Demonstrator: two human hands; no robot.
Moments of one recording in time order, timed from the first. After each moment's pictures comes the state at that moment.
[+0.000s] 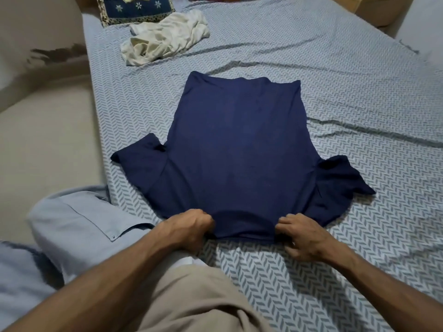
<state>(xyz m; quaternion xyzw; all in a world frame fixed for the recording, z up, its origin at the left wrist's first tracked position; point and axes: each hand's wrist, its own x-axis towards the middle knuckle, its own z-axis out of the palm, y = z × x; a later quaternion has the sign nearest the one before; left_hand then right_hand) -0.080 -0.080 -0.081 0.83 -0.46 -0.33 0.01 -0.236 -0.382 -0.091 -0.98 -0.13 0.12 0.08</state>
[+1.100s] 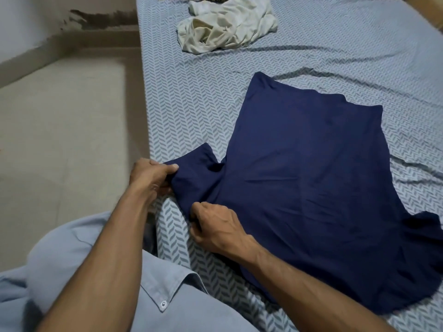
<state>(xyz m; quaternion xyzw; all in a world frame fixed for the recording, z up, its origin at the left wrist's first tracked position) 0.127 0.056 -0.090 0.72 0.30 -0.17 0.60 0.000 -0.096 -0.101 -0.96 -0.14 0.10 0.21</state>
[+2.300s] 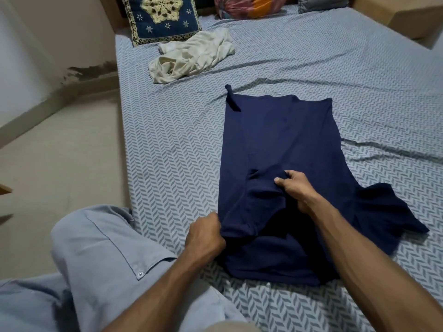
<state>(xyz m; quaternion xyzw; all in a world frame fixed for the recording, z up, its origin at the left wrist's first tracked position) -0.056 -0.093 -0.070 0.94 -0.09 -0.27 0.16 -0.028 -0.359 -0.091 -0.72 0.36 0.03 0.59</state>
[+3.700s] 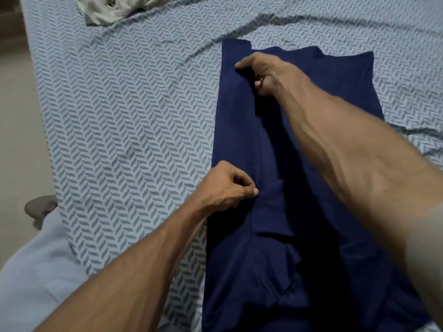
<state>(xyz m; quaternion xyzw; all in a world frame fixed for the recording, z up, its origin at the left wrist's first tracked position) 0.125 -0.194 -0.119 0.78 -0.15 -0.42 0.44 0.293 -0.407 -0.095 -0.65 0.39 0.10 0.64</state>
